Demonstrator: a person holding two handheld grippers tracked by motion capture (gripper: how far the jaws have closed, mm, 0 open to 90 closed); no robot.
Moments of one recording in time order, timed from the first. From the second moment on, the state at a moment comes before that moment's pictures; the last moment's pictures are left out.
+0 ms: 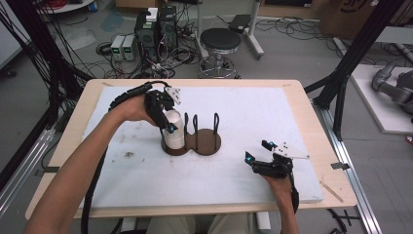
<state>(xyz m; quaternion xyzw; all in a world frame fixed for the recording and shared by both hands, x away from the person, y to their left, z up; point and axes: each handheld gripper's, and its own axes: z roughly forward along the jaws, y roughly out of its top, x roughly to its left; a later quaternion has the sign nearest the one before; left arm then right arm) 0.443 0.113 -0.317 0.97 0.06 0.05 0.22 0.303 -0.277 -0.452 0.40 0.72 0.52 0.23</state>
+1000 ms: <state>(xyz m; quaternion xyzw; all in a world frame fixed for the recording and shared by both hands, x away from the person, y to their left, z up) 0.441 0.115 -0.292 0.97 0.07 0.06 0.23 0.303 -0.276 -0.452 0.40 0.72 0.51 0.23</state>
